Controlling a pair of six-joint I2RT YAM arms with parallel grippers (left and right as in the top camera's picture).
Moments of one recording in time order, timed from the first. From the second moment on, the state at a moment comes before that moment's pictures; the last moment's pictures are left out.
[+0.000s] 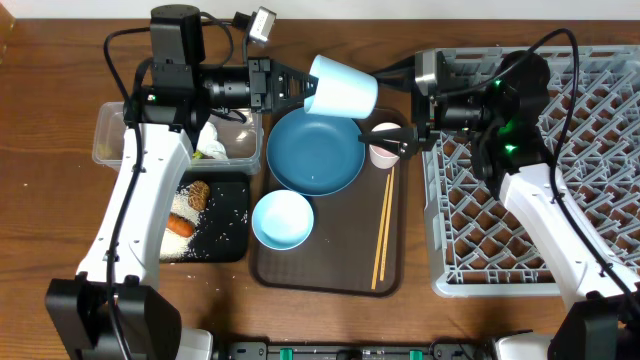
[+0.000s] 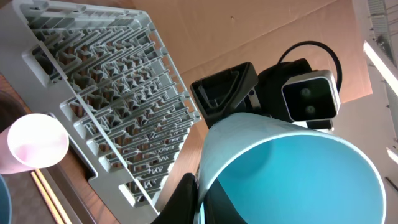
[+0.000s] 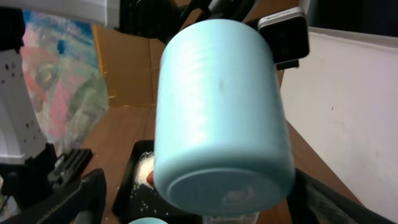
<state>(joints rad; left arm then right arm) -0.09 1.62 1.47 -0.42 1.35 -0.53 0.21 1.53 1.11 0.47 -1.31 0.04</state>
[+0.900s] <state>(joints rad) -0.11 1.62 1.47 -0.42 1.36 -0.48 0.27 1.53 1.11 0.55 -1.22 0.14</state>
